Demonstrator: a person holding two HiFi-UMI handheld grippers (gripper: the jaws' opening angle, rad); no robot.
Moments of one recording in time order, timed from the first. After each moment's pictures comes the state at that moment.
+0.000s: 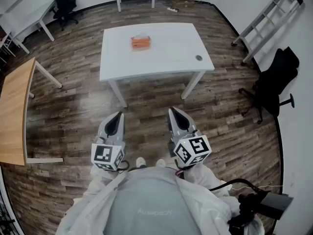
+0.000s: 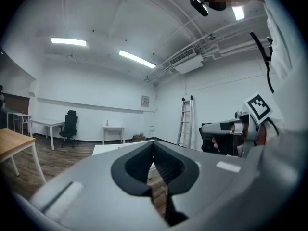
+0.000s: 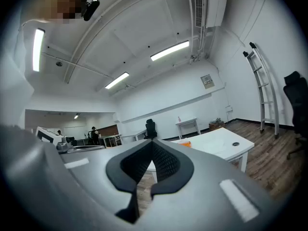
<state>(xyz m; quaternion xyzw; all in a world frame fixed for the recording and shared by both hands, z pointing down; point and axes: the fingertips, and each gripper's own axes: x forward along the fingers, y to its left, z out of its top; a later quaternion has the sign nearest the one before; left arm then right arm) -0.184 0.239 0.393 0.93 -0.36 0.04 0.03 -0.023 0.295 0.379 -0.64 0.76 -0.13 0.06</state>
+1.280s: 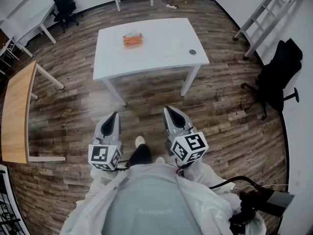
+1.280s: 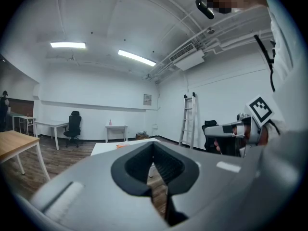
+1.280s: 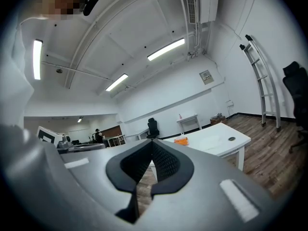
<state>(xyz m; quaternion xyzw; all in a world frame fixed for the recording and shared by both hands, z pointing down) -0.156 0.262 0.401 0.92 -0.39 0.05 0.03 0.012 0.317 0.400 -0.62 0.77 -0.16 0.07</state>
